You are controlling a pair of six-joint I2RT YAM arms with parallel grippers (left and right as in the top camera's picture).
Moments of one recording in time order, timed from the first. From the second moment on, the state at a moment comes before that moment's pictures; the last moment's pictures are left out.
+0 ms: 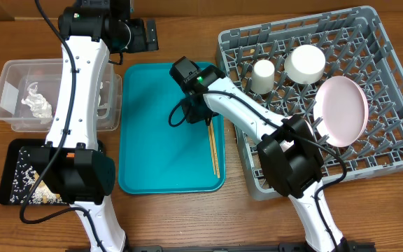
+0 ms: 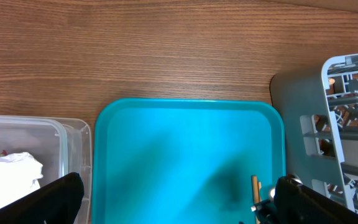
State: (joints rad) left arm -0.08 2.05 2.18 -1.15 0.10 -0.19; right arm 0.68 2.32 1.95 -1.04 0.05 0.34
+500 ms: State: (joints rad) left arm -0.08 2.05 2.18 -1.15 0.10 -0.19; right arm 0.68 2.32 1.93 -1.01 0.05 0.33
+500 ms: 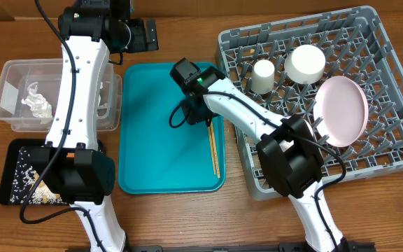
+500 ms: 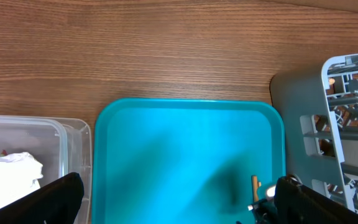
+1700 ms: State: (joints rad) left arm -0.08 2.05 2.18 -1.15 0.10 -0.19; right arm 0.63 2.32 2.01 -1.15 0.04 0.36
